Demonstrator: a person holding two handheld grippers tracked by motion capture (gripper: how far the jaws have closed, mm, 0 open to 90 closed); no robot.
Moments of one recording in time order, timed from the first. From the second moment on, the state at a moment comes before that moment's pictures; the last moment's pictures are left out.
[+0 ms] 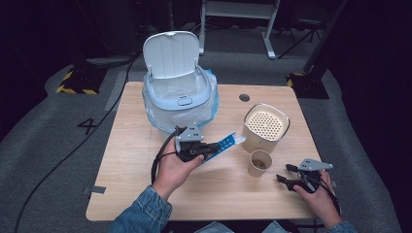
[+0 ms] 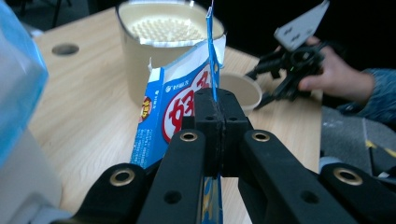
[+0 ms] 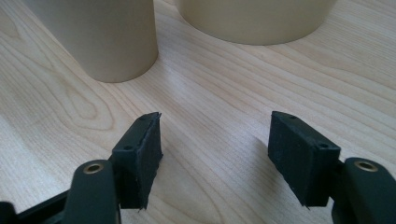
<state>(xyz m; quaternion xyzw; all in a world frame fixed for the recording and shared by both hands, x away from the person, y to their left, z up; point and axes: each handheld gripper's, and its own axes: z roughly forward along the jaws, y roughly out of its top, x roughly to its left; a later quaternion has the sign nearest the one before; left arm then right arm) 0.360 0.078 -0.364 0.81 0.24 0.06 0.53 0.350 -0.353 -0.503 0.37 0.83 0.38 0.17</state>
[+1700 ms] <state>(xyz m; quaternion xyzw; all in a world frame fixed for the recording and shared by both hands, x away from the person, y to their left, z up) 0.401 0.109 -0.202 0.71 0.18 0.14 0.66 0.350 -0.353 -0.503 0.37 0.83 0.38 0.17</state>
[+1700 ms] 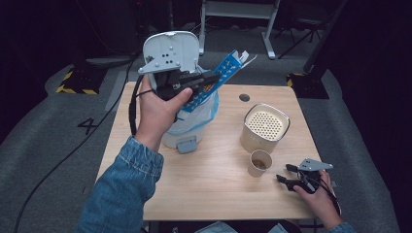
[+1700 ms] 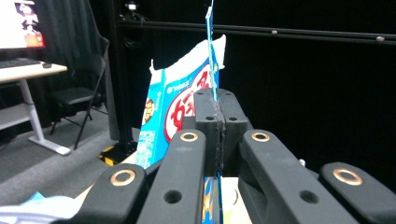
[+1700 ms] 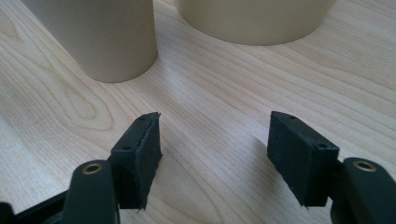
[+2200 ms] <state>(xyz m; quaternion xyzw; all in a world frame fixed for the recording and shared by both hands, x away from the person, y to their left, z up) 0.429 0.111 -0.178 0.70 0.19 0.18 0.67 0.350 -0.353 -0.503 0.37 0.83 0.38 0.17</state>
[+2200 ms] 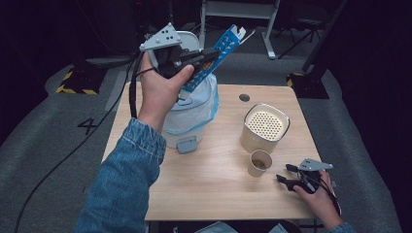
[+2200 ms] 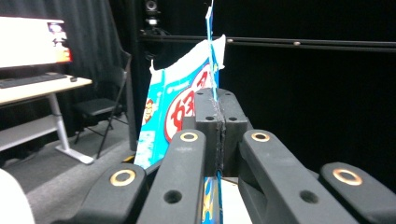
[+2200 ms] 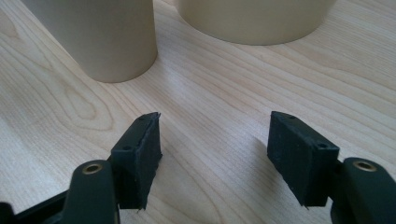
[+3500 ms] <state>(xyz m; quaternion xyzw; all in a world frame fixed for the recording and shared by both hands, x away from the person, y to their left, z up) 0.509 0.116 -0.211 0.68 0.23 0.19 0.66 0.350 -0.353 -0.503 0.37 0.83 0.38 0.17</state>
